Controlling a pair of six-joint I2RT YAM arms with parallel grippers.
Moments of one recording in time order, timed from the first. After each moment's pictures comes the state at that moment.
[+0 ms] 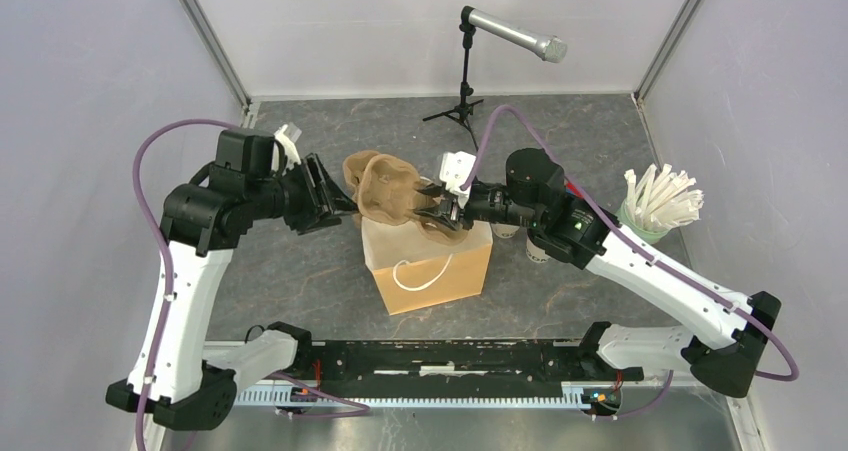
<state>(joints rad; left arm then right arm) -0.30 1.09 1.62 -1.32 0.33 -0.69 0.91 1.18 1.21 -0.20 -0.38 -0.35</state>
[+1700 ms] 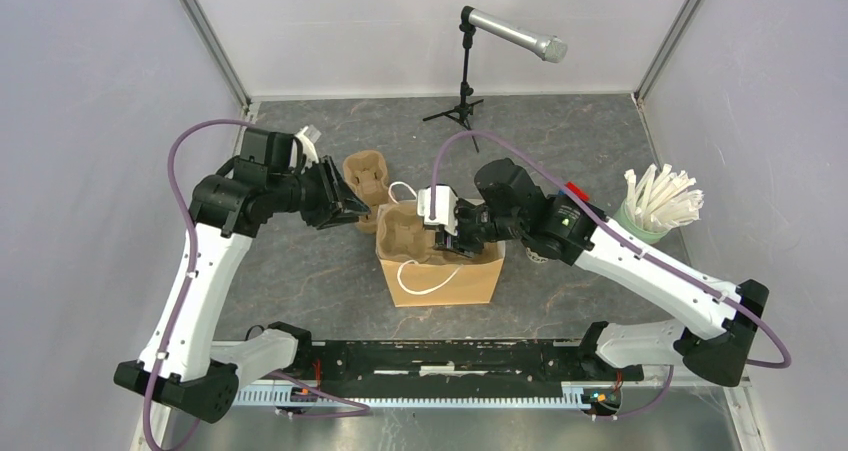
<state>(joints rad) -0.30 1.10 1.46 -1.19 0.41 -0.68 0.96 1.24 1.28 -0.62 -0.35 -0.49</state>
